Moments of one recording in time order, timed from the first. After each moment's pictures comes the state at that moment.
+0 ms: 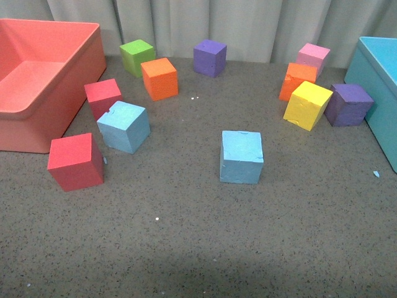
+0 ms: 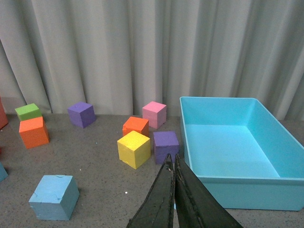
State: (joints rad) left arm 0.00 0.00 0.02 0.00 0.00 0.00; right arm 0.00 0.20 0.00 0.21 0.00 0.00
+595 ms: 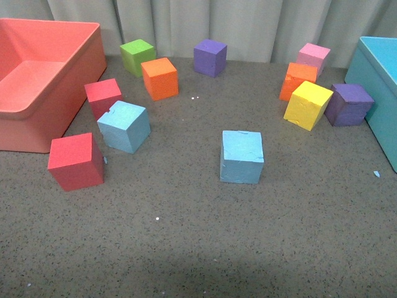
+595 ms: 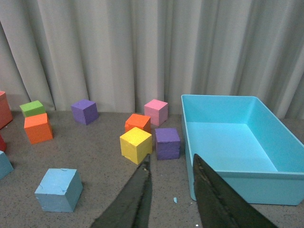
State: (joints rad) left arm 0.00 0.00 0.02 0.00 0.00 0.00; right arm 0.00 0.00 0.00 0.00 0.00 0.00
